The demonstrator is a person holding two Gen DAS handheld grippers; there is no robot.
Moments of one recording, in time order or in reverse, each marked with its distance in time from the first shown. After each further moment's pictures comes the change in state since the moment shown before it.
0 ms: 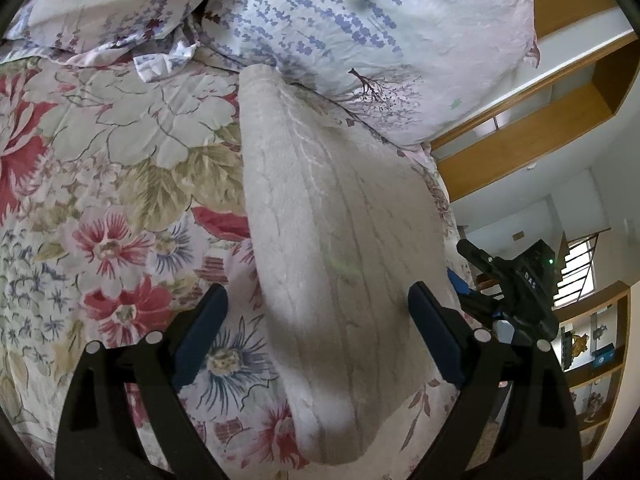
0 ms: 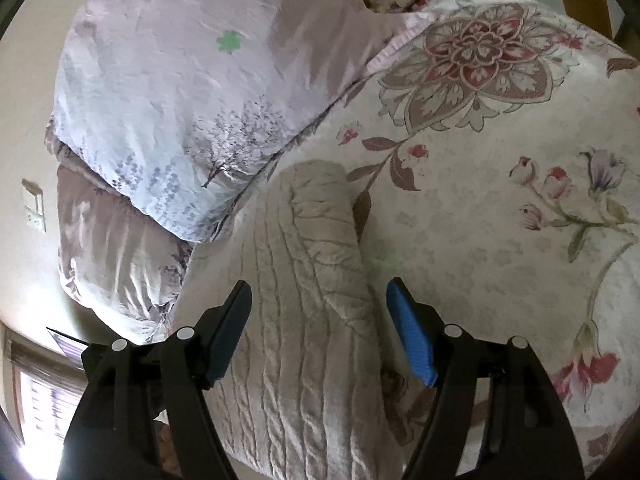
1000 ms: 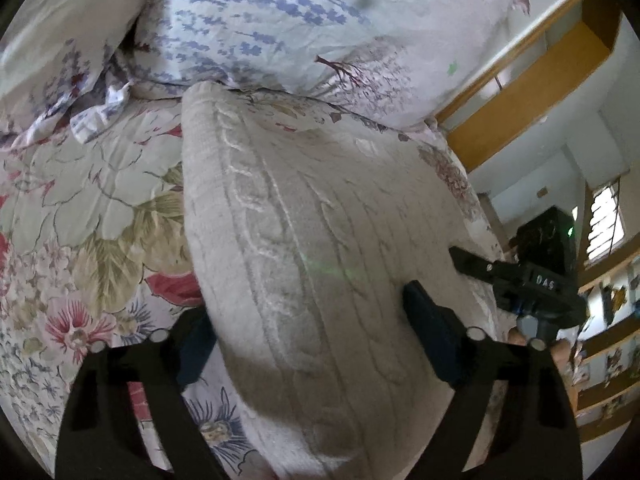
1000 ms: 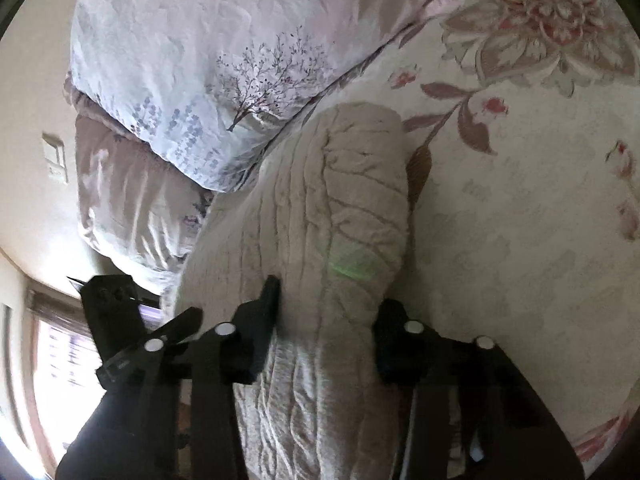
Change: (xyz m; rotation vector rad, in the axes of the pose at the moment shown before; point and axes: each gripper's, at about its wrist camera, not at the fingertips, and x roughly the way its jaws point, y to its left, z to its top) left arm 0.031 -0.022 0.027 0.143 0.041 0.084; right arm 0.035 0.000 -0.001 -0.092 0.179 0.151
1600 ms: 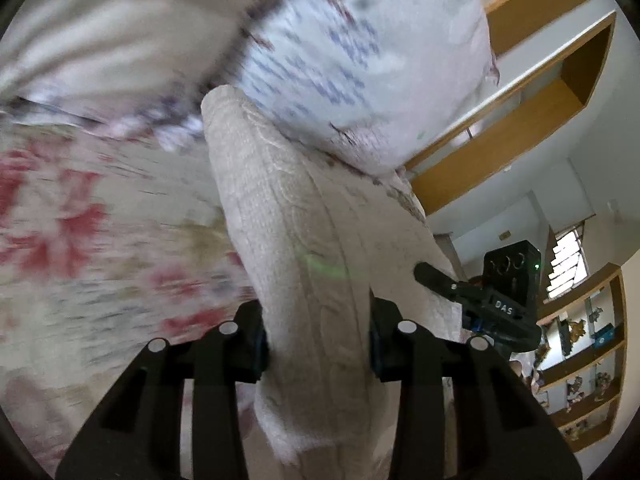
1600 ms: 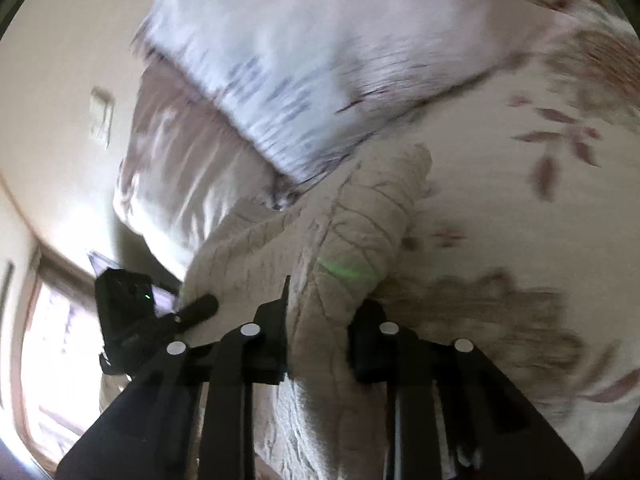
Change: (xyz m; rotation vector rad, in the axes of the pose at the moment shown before) left arm -0.113 0.048 -0.028 -0.078 -0.131 -0.128; right arm 0.018 0.096 -0.032 -0.193 -0.058 0.063
